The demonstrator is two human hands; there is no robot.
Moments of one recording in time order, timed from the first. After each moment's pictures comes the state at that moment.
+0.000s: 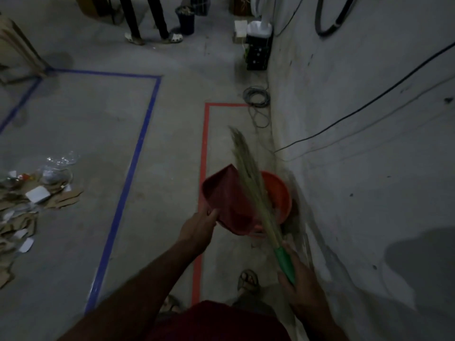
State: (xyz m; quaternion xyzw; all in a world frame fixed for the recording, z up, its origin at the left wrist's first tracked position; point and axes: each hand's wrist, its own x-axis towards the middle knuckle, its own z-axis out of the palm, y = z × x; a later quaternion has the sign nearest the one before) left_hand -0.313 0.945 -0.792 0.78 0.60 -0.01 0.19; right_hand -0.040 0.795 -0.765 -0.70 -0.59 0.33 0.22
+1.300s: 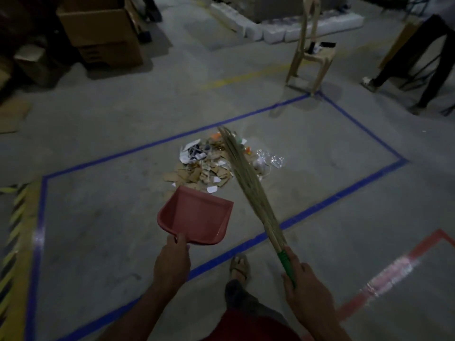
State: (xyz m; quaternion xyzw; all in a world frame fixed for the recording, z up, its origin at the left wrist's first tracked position) left_hand -0.834 0.704 -0.800 0.15 0.97 0.14 0.13; right_hand -0.617 0.947 -0.745 -0.33 -0.92 0.23 -0.04
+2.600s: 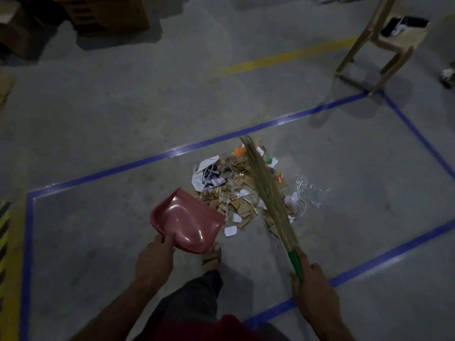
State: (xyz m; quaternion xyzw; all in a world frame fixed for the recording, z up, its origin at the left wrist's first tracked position) left_hand -1.381 0.797 -0.866 0.15 0.96 0.05 0.22; right_hand -1.182 1.125 -0.784 -0.36 -0.88 0.23 -0.21
